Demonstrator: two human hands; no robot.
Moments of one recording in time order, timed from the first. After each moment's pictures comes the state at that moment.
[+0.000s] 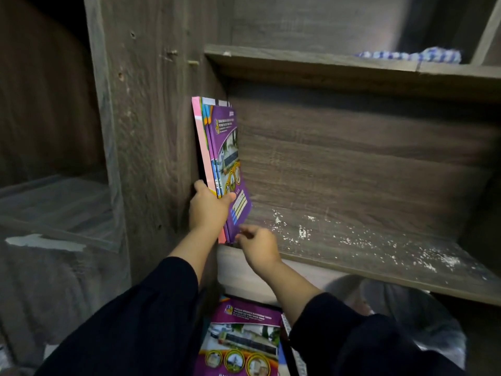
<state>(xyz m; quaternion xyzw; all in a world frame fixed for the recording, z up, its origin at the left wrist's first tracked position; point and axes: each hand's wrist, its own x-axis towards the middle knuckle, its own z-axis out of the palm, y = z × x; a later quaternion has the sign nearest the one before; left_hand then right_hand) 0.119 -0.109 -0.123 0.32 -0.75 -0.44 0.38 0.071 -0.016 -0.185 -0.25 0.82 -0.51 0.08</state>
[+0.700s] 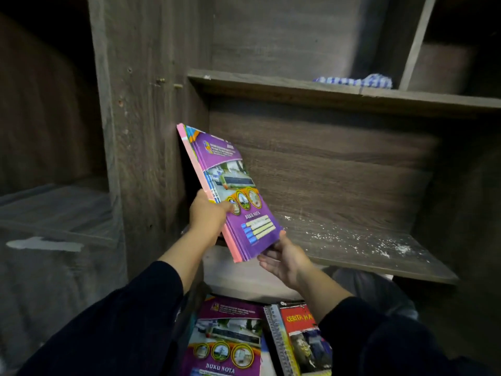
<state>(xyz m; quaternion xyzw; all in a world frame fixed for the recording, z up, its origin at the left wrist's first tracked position) 0.147 -0.058 -0.107 0.23 -0.63 -0.66 0.34 0.068 0.086 -0.177 -0.02 0.60 -0.75 0.28</state>
